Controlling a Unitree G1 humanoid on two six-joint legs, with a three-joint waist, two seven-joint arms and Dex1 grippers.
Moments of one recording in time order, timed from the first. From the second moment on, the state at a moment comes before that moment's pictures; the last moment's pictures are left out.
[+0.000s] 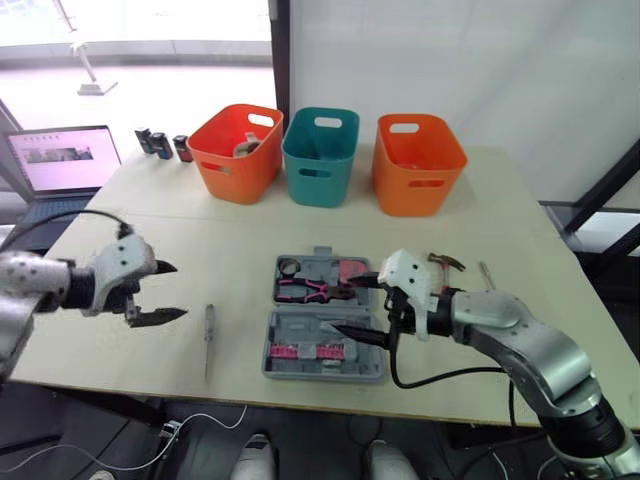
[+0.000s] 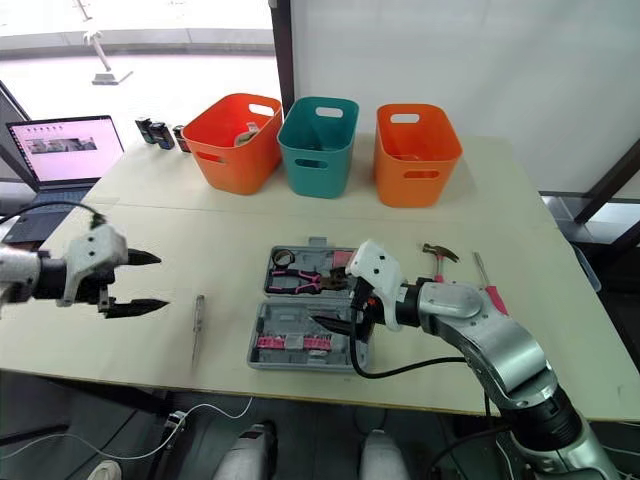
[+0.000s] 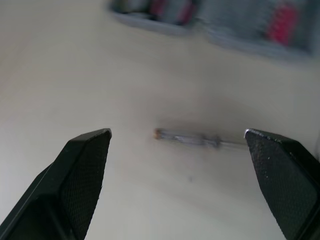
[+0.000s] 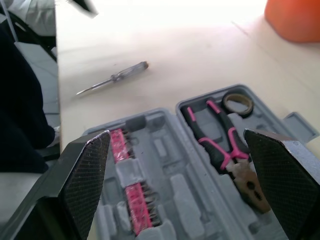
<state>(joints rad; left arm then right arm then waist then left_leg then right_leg) -0.47 1.15 -0.13 0.23 -0.15 -0.15 -1.47 -0.35 -0.64 0.15 -0.55 0.46 0.77 0.72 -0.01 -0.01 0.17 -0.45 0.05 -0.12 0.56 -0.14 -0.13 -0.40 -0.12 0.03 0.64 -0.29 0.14</state>
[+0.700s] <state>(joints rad) -1.03 0.79 -0.80 1.06 0.46 -1.32 -1.43 -0.28 -0.69 0.08 -0.66 0.53 0.85 0.69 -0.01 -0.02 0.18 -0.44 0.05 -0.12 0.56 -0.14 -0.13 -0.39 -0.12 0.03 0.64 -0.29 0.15</state>
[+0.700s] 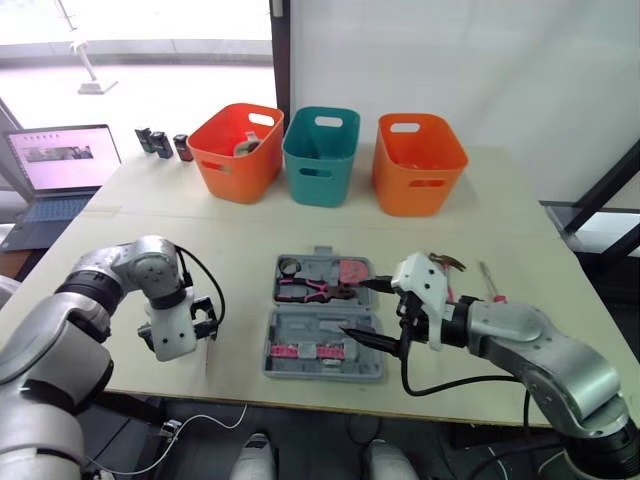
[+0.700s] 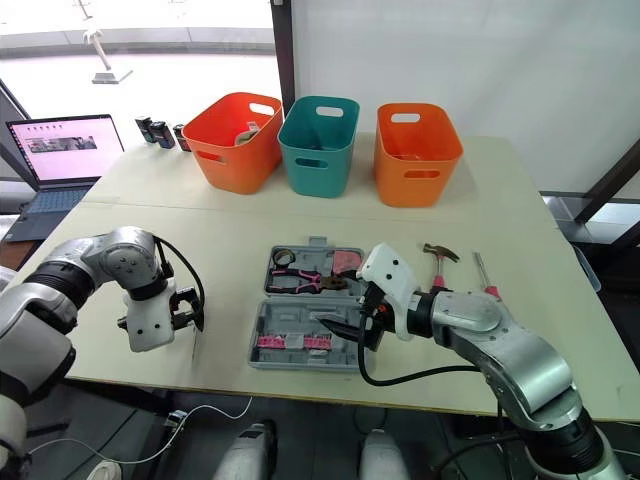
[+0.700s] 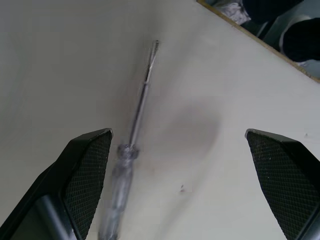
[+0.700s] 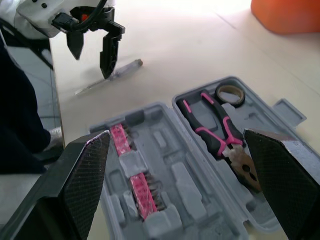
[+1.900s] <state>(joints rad) -0.45 0.95 -0.05 -0.02 -0.44 1.08 -1.03 -0.29 -0.68 0.12 -0.66 0.56 0.84 0.69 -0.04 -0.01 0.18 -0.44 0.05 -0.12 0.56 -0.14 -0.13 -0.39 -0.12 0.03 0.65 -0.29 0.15</state>
